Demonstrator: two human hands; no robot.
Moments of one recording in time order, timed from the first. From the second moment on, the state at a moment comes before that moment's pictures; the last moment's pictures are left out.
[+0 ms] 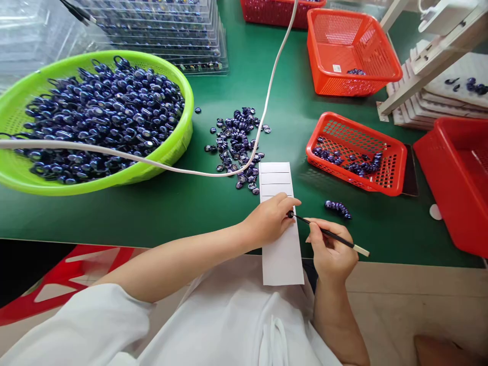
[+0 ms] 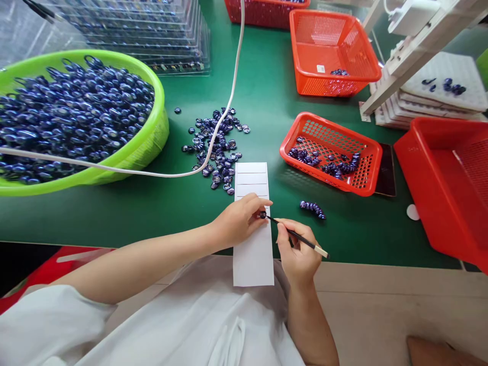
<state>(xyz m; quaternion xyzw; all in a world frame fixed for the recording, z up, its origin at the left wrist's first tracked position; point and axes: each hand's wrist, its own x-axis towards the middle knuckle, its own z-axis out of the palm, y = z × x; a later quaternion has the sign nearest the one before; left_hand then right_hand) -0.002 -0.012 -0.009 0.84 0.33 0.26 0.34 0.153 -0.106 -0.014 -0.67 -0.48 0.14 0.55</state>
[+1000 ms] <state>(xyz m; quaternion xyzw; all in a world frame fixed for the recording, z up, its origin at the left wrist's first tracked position) -0.004 -0.010 -0.009 0.85 0.32 0.29 0.31 0.160 -0.105 -0.017 -0.54 -0.62 0.16 0.54</state>
